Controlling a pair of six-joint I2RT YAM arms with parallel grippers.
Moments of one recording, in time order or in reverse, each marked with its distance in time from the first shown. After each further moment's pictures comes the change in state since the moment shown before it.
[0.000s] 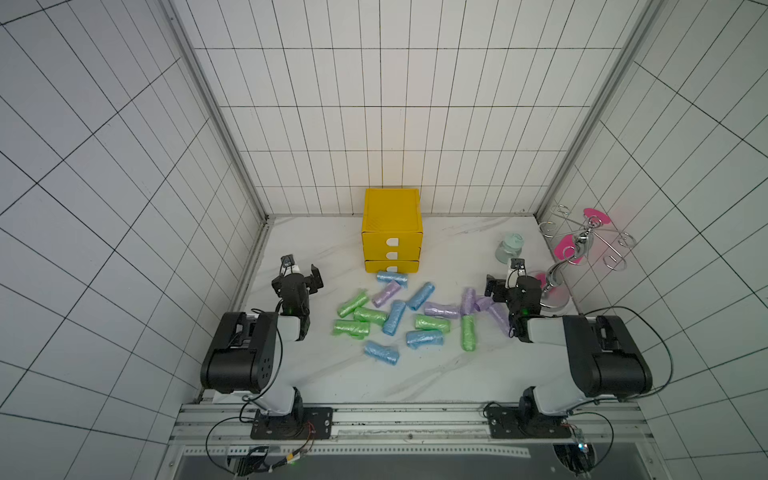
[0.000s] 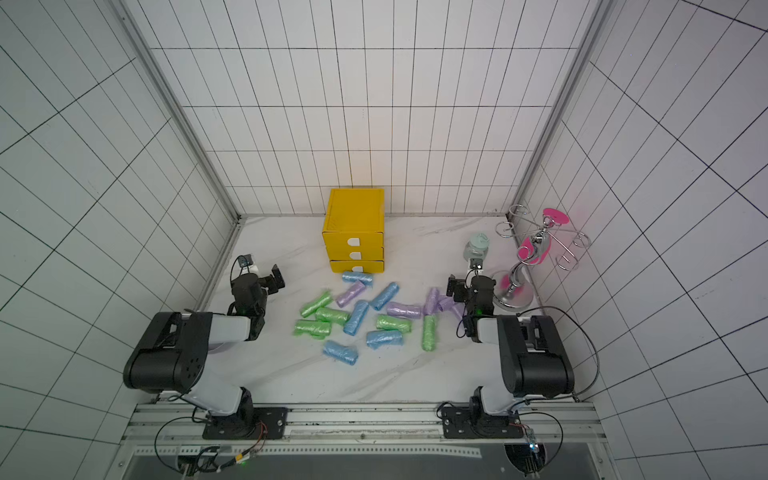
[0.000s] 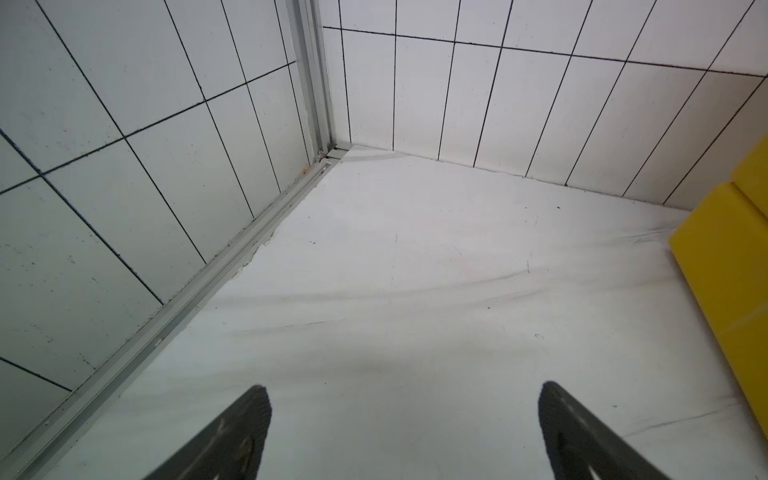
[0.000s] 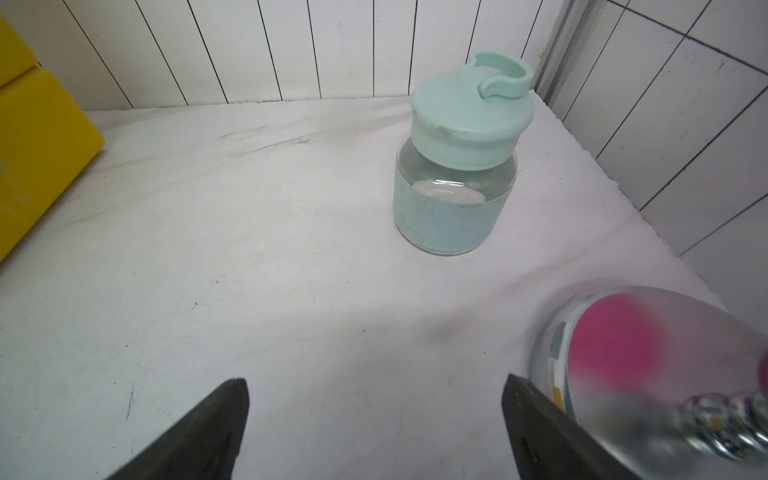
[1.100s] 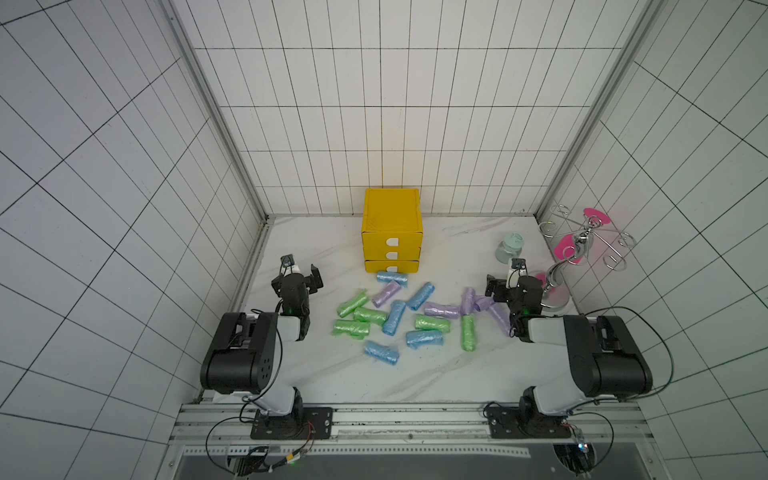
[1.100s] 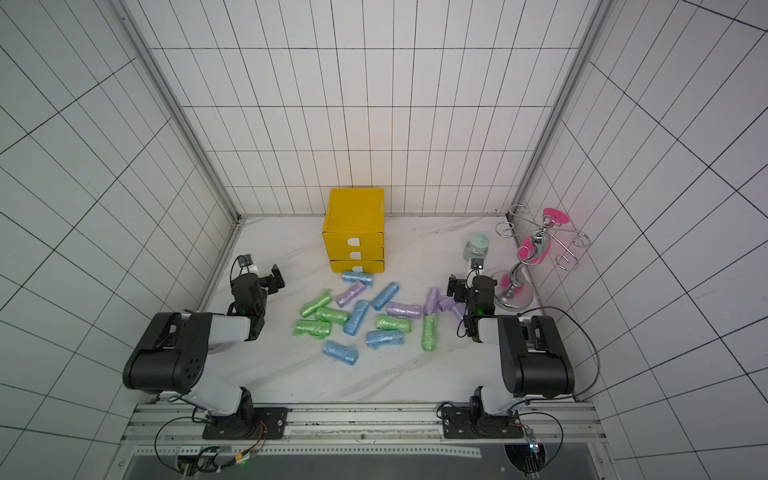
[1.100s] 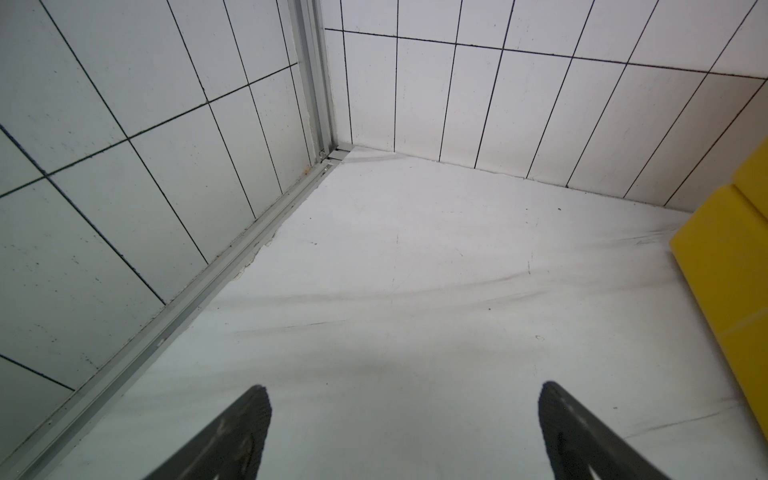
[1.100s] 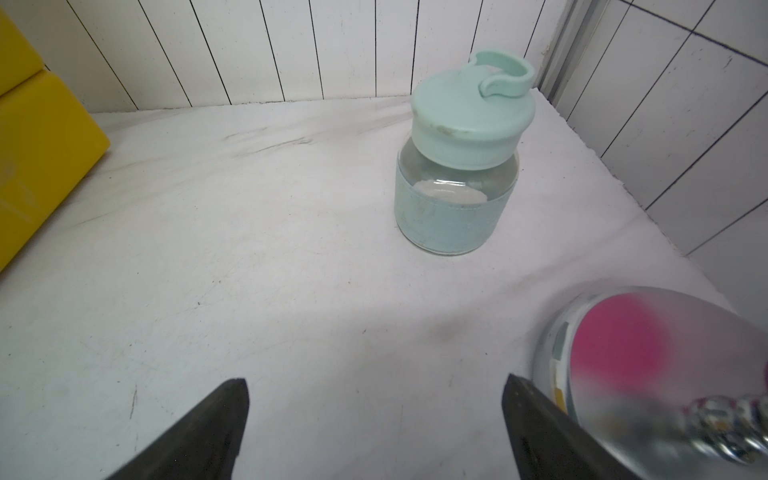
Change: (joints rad) left arm 0.000 -0.017 0.000 -0.008 -0.026 -0.006; right arm -0.013 -0.012 0.000 -0.009 -0.013 0.005
